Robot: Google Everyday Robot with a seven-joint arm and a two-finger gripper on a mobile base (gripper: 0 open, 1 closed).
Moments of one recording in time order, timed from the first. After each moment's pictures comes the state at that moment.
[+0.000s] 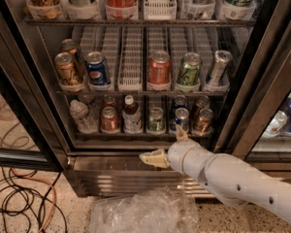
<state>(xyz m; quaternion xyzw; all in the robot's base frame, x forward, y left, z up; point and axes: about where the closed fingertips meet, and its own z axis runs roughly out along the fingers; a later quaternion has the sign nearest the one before) 0.537 -0.061 0.673 -0.32 0.78 0.11 0.52</state>
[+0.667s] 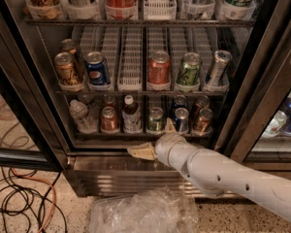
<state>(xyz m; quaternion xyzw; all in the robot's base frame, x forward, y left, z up) 0.575 -0.029 0.664 -0.30 0.77 0.12 0.55</state>
